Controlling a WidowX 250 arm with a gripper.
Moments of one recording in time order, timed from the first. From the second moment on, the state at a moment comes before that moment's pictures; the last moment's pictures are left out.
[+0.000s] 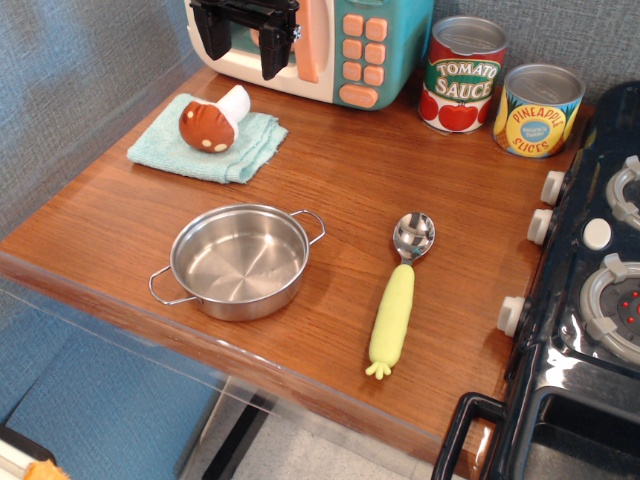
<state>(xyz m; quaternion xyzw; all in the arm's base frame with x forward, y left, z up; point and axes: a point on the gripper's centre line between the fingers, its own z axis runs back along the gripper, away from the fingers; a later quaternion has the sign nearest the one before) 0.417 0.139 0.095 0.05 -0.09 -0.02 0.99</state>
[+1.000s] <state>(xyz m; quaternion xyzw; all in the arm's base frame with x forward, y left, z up) 0.379 0.074 0.092 0.04 -0.10 -0.08 0.99</state>
